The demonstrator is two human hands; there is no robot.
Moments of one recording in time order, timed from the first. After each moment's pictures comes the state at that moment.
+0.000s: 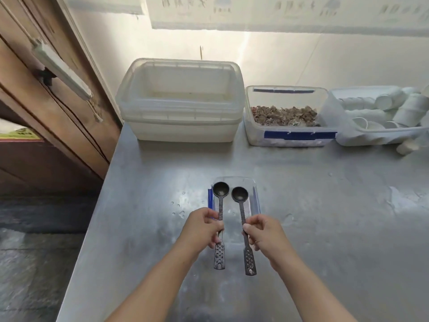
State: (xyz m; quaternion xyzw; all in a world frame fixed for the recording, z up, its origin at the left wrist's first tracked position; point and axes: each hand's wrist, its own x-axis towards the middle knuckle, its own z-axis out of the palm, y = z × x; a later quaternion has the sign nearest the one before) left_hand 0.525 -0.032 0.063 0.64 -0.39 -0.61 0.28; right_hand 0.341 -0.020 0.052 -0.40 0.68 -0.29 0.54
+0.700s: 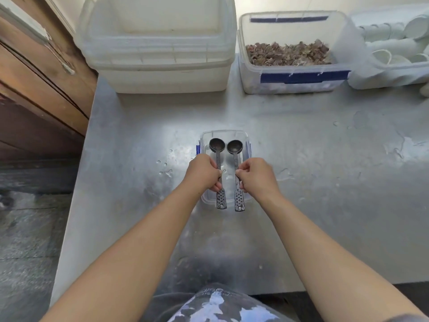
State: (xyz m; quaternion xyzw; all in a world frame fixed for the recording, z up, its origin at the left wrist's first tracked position) left_hand 0.478 -0.085 0.036 0.70 -0.46 -0.53 0.12; right_hand 0.328 -0.064 0.022 -0.51 0.74 -0.17 0.39
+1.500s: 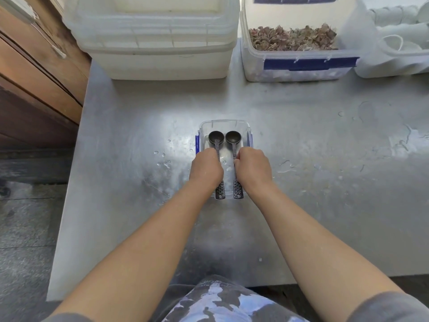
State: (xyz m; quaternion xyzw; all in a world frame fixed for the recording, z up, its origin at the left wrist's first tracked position) left_hand 0.463 -0.078 0.010 0.73 -0.60 -0.32 0.06; right_hand 0.343 -0.074 0.011 -0.63 0.74 -0.04 0.22
